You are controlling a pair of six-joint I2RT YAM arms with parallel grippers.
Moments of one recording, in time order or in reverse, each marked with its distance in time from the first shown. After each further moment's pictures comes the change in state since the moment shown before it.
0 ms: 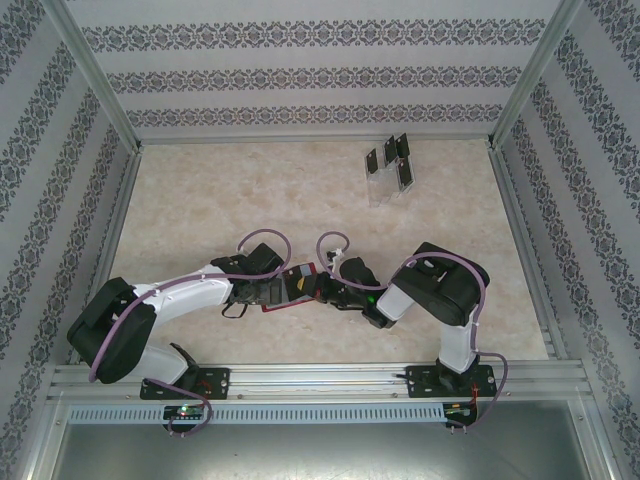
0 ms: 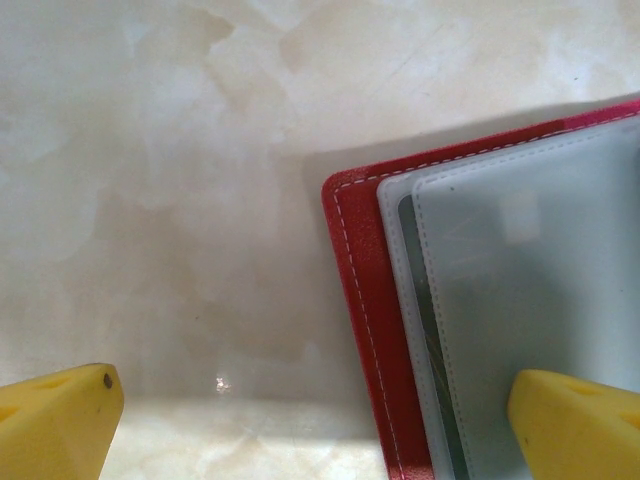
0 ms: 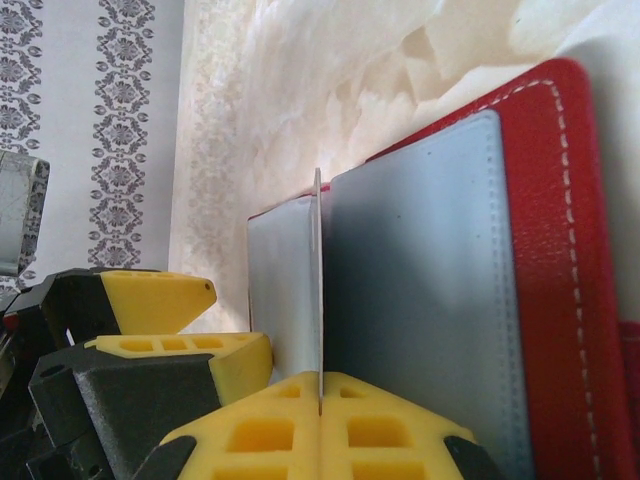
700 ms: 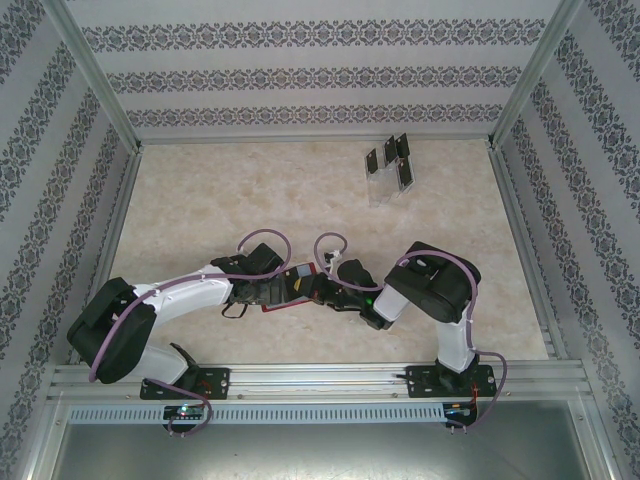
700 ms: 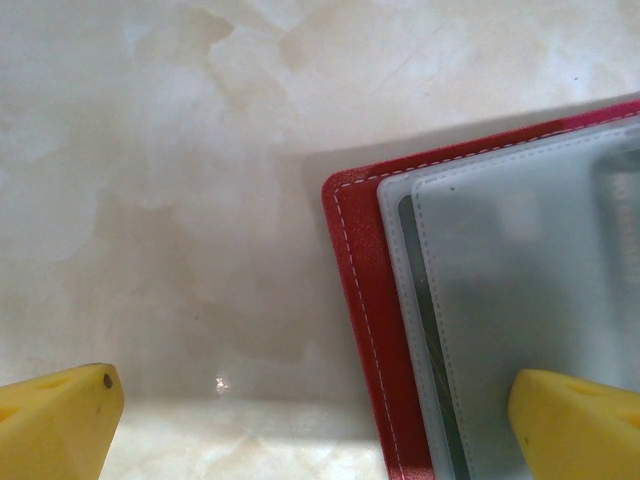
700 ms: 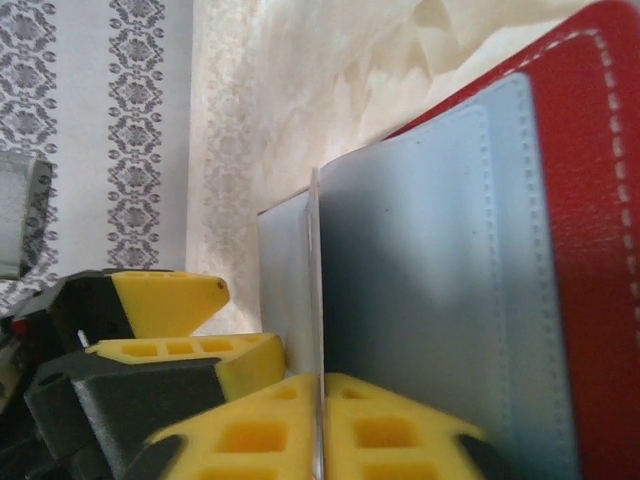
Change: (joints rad) left arm 0.000 0.000 0.000 0.000 0.000 0.000; right arm 0.013 0.045 0.015 0.069 -0.013 0.060
